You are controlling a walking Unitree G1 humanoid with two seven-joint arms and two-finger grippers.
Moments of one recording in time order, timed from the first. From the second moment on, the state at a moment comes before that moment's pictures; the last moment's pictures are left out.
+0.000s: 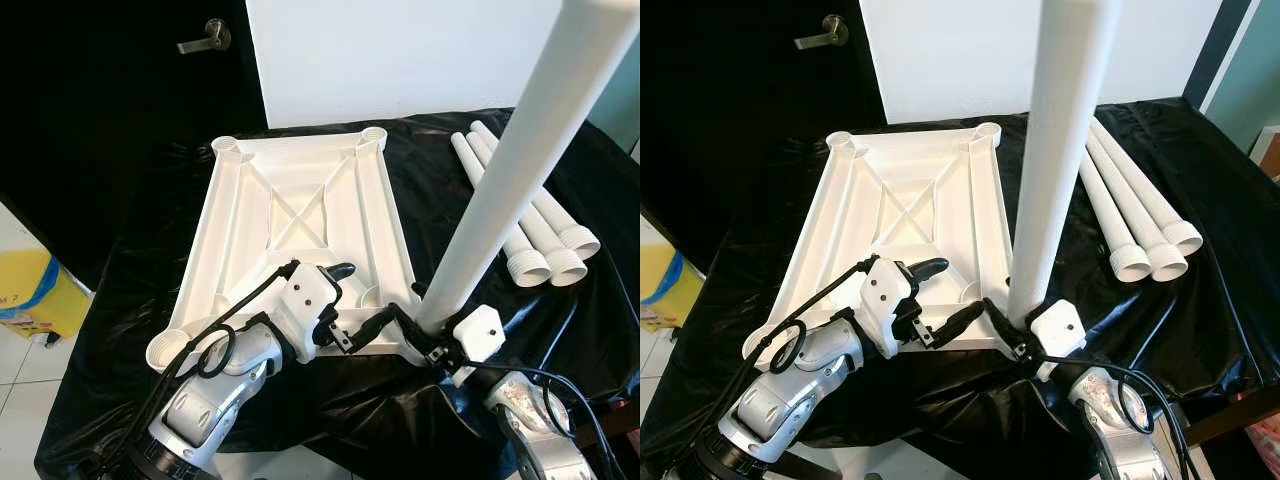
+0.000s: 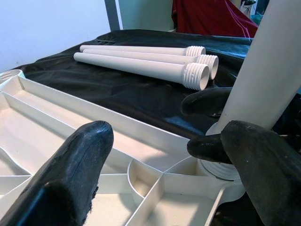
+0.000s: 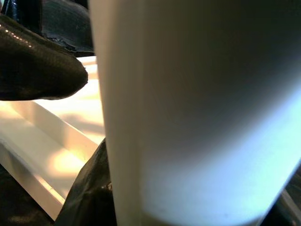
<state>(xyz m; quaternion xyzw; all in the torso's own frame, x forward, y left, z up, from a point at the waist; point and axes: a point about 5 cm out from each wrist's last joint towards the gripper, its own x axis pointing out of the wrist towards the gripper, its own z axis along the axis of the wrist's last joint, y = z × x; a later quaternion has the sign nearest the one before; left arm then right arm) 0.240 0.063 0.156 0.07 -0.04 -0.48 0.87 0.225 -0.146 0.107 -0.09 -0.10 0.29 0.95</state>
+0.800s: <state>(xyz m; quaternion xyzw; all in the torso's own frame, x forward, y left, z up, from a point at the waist) 0.240 0.059 0.158 0.06 -0.05 -0.49 0.87 0.251 -0.148 0.107 -0.07 -0.08 0.22 0.97</state>
